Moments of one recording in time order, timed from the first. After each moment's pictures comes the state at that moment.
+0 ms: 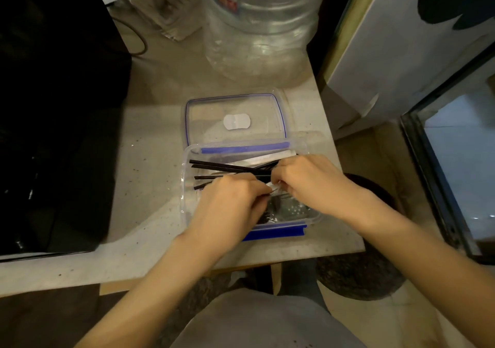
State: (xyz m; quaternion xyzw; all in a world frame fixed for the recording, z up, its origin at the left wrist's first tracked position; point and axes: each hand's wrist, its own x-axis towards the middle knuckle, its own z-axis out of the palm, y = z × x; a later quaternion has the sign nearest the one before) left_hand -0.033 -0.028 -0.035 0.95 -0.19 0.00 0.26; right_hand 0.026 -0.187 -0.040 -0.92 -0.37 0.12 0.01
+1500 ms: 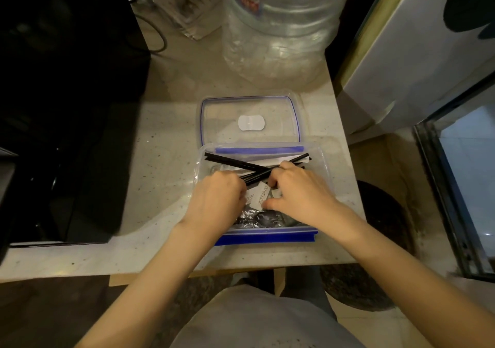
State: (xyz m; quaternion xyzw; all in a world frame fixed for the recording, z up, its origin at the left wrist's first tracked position) left_hand -0.017 -0.006 -0.060 0.98 -0.03 -0.14 0.14; right_hand 0.019 -0.152 -0.057 -0.95 -0.22 0.21 0.09
